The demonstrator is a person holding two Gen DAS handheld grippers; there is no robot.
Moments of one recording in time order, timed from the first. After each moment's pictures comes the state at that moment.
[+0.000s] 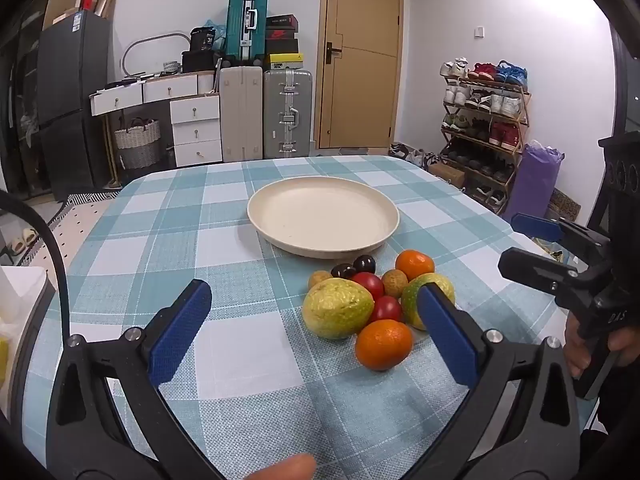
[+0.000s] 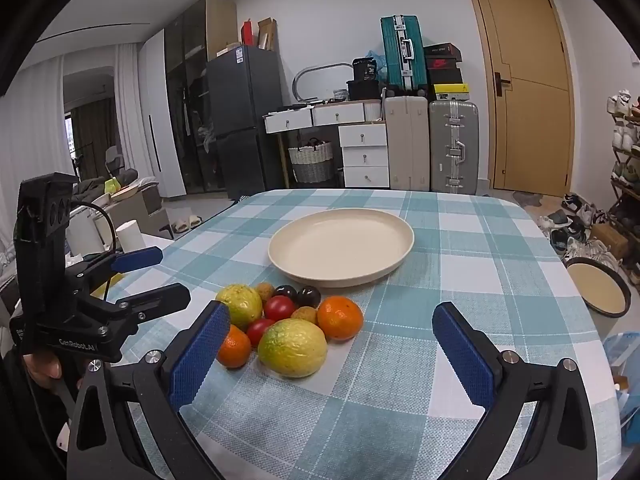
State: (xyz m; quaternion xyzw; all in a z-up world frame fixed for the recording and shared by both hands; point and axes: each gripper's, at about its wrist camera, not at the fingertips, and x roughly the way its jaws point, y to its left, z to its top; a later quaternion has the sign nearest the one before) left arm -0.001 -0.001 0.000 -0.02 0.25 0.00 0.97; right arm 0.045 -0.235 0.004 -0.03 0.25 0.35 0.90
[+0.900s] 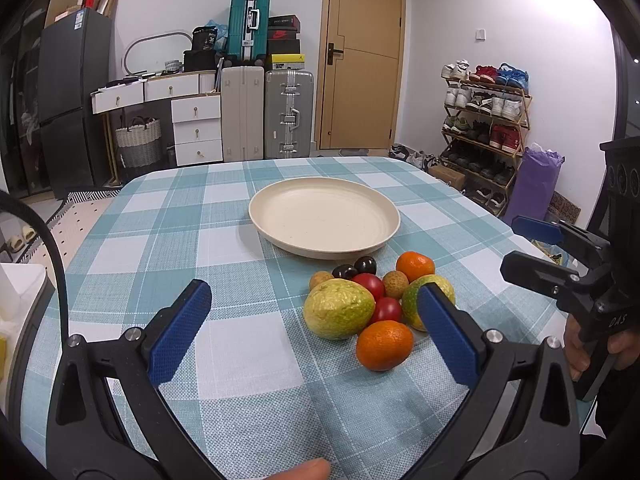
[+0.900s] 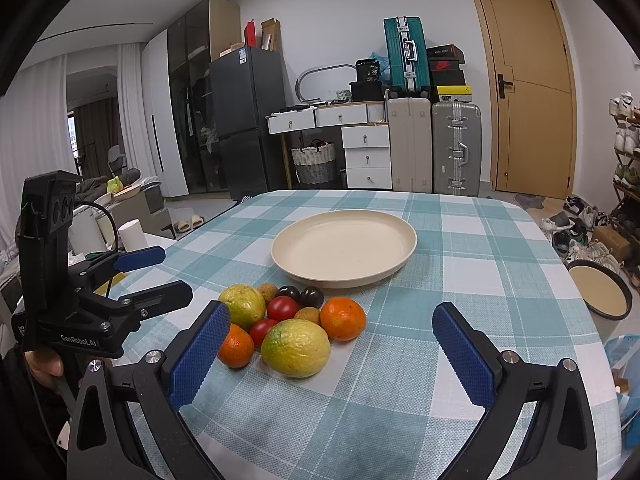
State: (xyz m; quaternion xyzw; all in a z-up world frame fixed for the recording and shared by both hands) left arm -0.003 0.001 0.003 -0.03 0.25 0.00 0.97; right arm 0.047 -0.236 0.005 -0.03 0.25 0.35 0.90
